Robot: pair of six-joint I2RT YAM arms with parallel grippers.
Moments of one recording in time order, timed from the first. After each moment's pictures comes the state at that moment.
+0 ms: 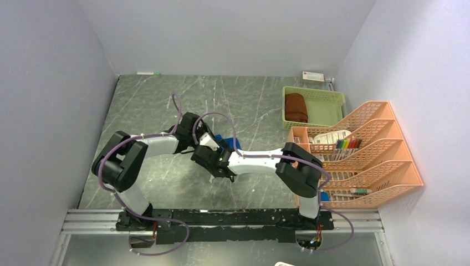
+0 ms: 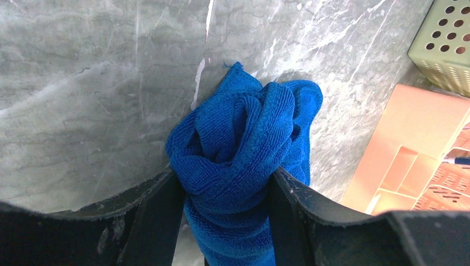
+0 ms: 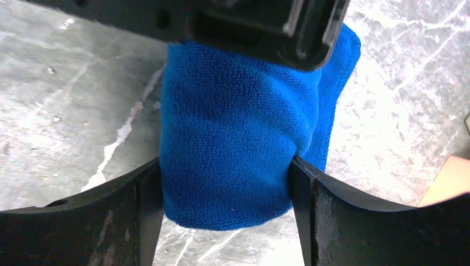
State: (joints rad) left arm -0.52 1.70 0.80 0.05 0.19 -0.96; right arm 1.16 1.89 1.23 -0.48 0.60 0.28
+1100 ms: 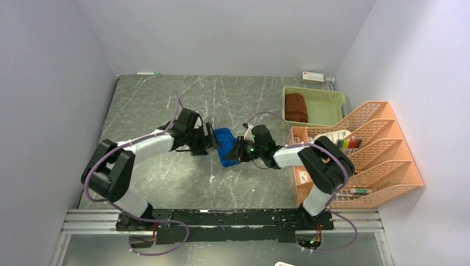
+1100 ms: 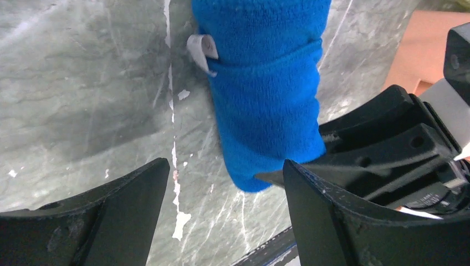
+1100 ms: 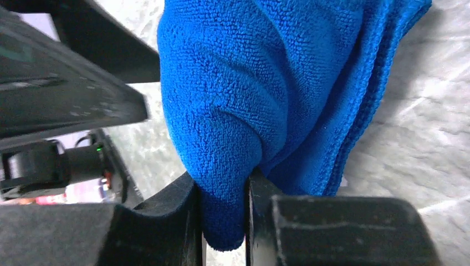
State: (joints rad) left arm -0.50 1.55 0.87 -0.22 0.29 -0.80; right arm 0.63 1.68 0.62 0.43 -0.45 0.67
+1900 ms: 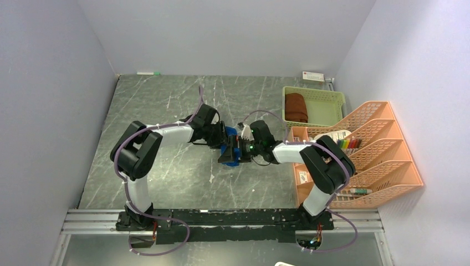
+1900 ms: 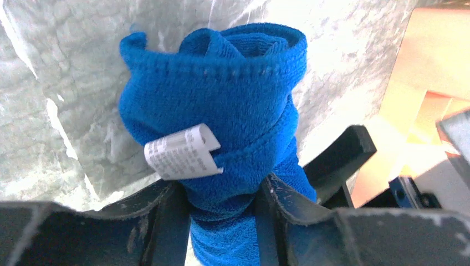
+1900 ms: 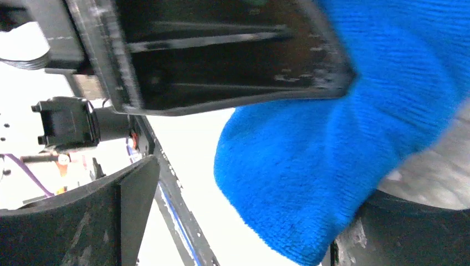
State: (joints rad) left arm -0.60 1.88 1.07 -0.11 0.32 -0.75; right arm 0.59 1.70 0.67 0.35 -0.65 0.69
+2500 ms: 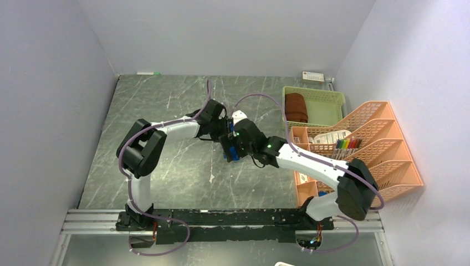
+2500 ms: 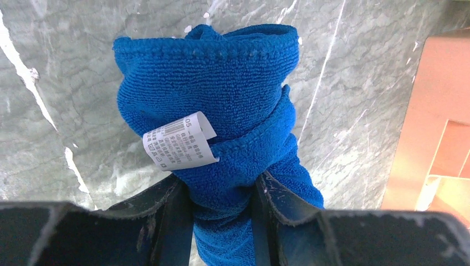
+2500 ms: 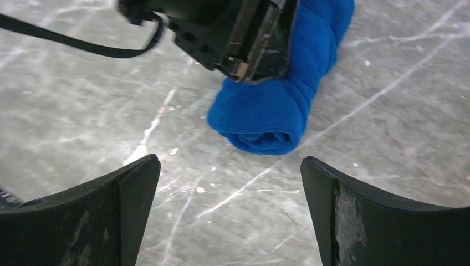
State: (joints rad) left arm -0.63 1.93 1.21 -0.19 0.17 -0.69; right arm 0.88 1.36 0.93 -0.28 0.16 0.26
